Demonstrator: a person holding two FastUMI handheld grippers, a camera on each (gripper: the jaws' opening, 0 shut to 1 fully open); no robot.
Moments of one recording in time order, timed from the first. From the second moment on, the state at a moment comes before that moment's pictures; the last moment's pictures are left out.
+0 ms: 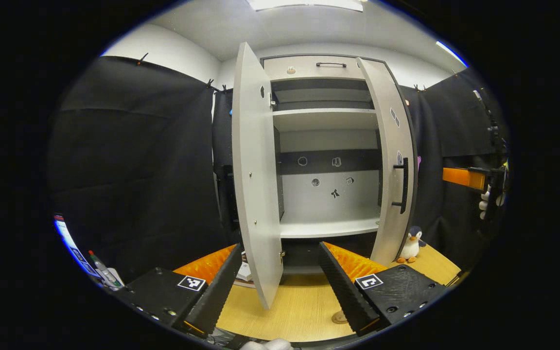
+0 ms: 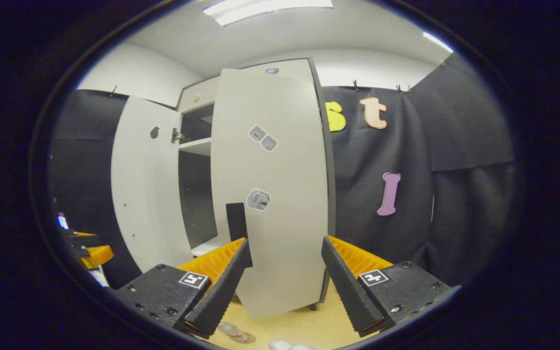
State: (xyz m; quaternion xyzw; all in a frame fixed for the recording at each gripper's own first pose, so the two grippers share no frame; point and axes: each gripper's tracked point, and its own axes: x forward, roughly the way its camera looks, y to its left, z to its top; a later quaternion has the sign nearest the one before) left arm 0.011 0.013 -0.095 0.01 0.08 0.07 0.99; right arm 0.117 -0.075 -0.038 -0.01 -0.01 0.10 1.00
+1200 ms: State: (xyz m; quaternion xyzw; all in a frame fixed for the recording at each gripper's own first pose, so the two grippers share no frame) left arm 0.118 0.180 -0.077 0.02 0.05 0.12 0.99; right arm -0.044 -0.086 -0.084 -0.02 0.04 0.01 1.00
